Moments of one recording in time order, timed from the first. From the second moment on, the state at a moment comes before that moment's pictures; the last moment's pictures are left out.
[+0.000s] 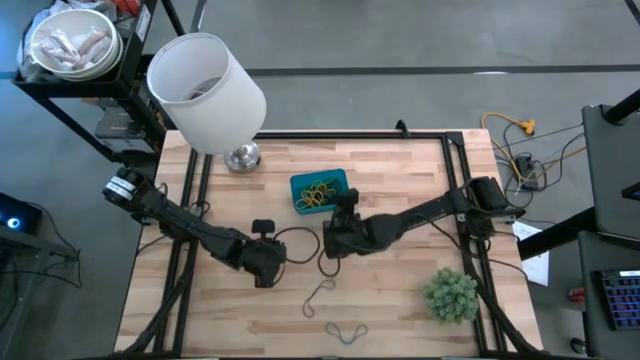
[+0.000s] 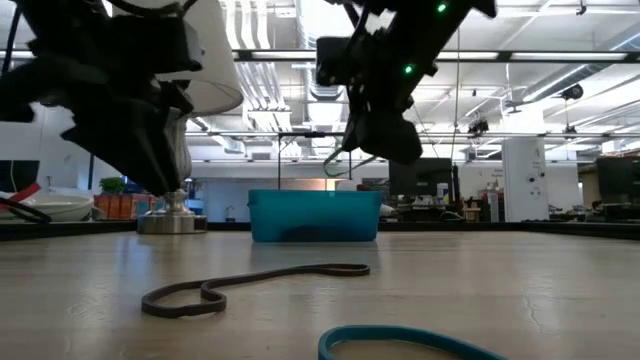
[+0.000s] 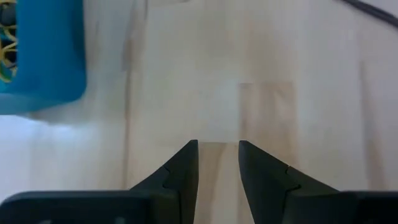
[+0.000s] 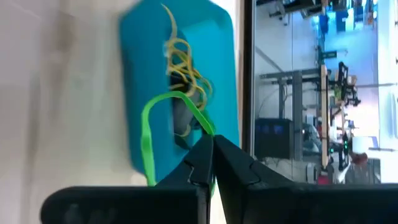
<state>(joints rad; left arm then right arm) -0.46 1.48 0.86 -0.52 -0.40 -0.37 0.23 1.92 1.35 -0.59 0.92 -0.18</state>
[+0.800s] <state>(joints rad) -0.62 1.44 0.86 -0.52 -0.44 -0.44 -0.09 1.92 1.34 -0.40 0.54 -0.27</state>
